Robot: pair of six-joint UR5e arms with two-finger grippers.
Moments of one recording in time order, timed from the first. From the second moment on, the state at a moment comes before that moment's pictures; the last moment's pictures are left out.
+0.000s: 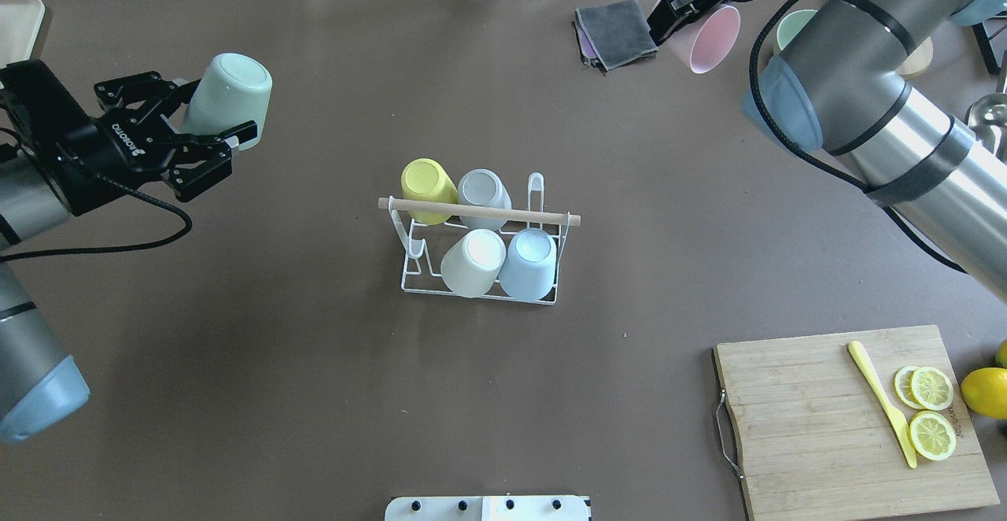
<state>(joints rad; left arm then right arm) -0.66 -1.65 -1.86 -3.02 -1.44 -0.39 0.99 -0.92 1.68 -1.42 2.07 0.37</state>
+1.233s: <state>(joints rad) -0.10 -1.77 -1.77 -3.19 -0.68 -0.34 0.72 -1.18 1.63 -0.39 1.61 0.52</state>
